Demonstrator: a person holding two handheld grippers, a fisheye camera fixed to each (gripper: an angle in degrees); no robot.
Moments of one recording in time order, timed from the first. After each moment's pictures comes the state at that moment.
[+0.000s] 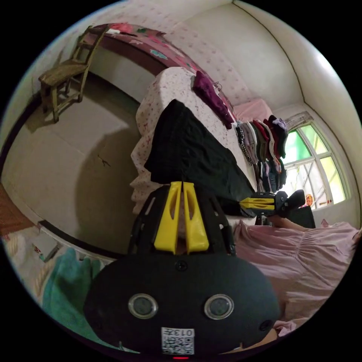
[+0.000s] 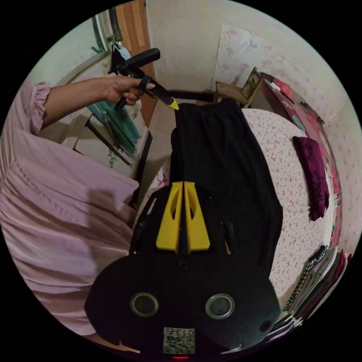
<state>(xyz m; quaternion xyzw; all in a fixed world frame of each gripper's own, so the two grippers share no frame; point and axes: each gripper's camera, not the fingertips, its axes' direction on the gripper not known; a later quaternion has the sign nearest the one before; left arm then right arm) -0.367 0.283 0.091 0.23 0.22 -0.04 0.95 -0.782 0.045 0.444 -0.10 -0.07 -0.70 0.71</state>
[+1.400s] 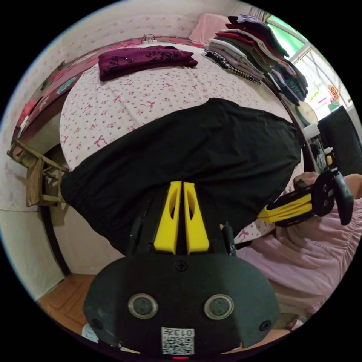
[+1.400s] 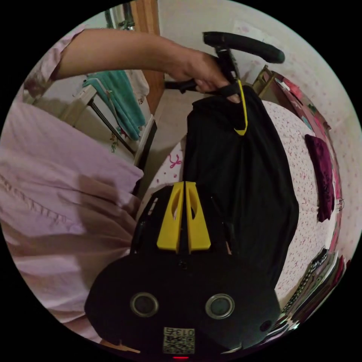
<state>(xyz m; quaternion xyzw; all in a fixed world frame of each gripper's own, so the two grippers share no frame) -0.093 0.082 0.120 0.11 -0.01 0.24 0.97 -0.726 0.103 0.417 -0.12 -0.04 -0.72 0.68</state>
